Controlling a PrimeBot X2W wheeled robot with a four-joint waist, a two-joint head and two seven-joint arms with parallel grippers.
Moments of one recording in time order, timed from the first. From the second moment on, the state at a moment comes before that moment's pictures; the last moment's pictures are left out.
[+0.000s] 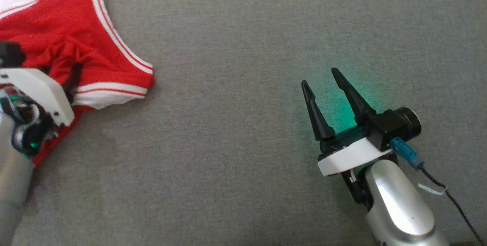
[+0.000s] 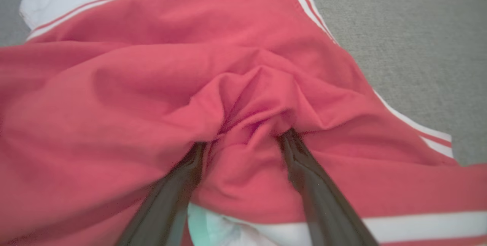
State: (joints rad) left arm -0.68 0.51 -0.38 0.64 -0.72 -0.13 0.42; right arm -0.29 -0.05 0.30 0.30 0.08 0.12 -0.25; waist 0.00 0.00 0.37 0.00
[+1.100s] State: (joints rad) left arm -0.68 0.66 -0.41 0.12 -0.87 -0.13 0.25; right arm -0.18 -0.05 0.28 0.32 0.11 0.12 -0.25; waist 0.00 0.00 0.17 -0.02
